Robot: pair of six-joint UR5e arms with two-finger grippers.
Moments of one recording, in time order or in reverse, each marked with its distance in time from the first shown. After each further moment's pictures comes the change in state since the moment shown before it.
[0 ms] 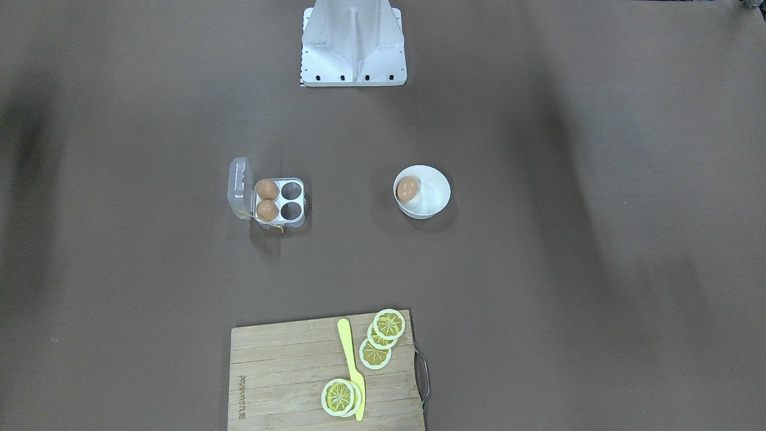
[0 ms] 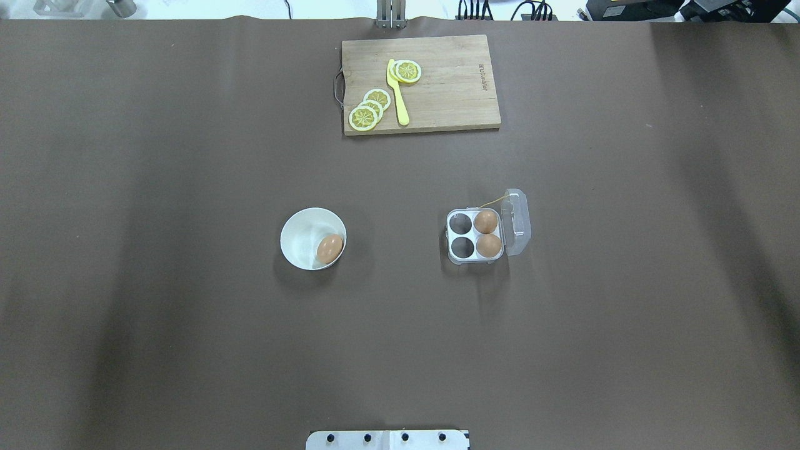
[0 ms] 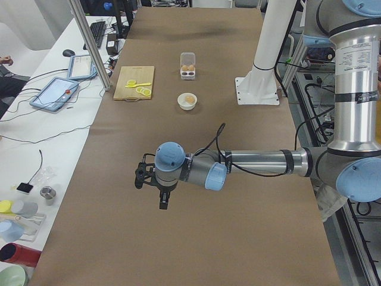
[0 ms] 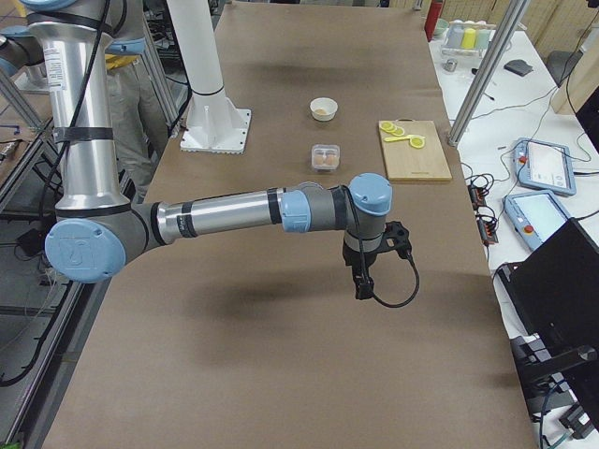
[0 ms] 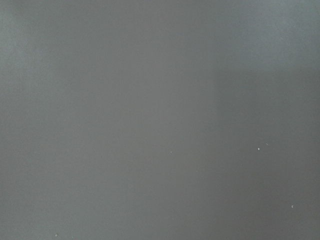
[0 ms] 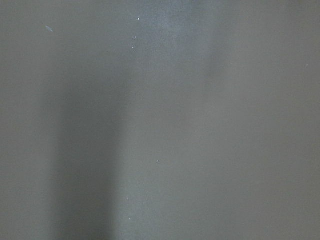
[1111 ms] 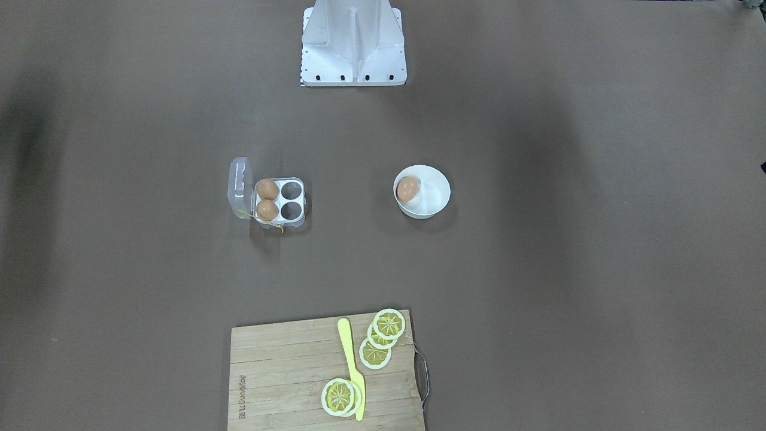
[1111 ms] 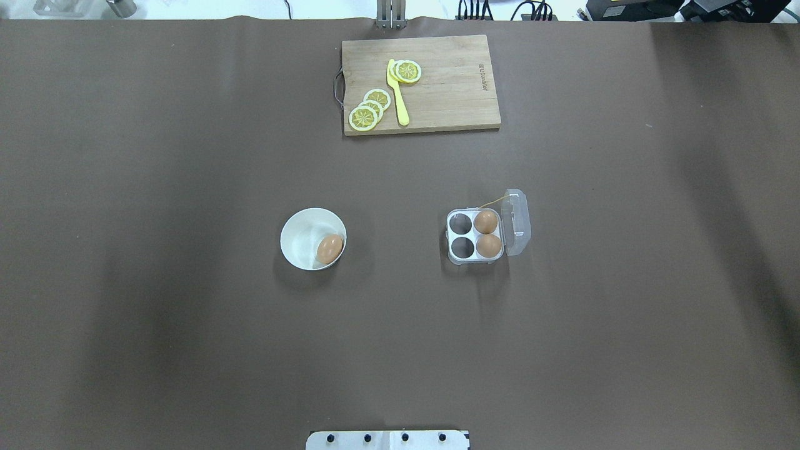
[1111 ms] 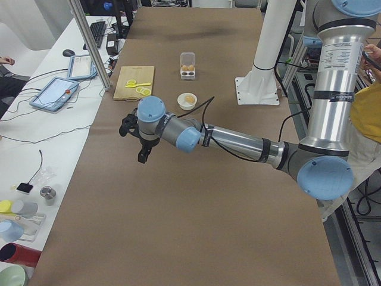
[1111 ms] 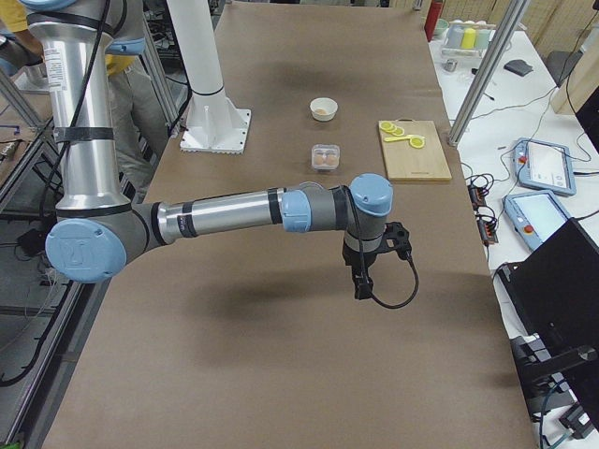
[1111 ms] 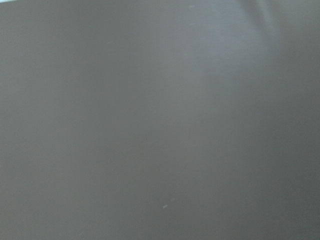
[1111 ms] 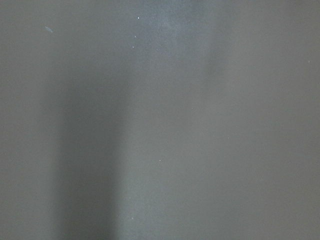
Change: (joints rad) left arm 0.173 -0.215 -0.095 0.004 -0.031 -0.013; right arm 0.000 0.004 -0.001 -0.010 0.004 0.009
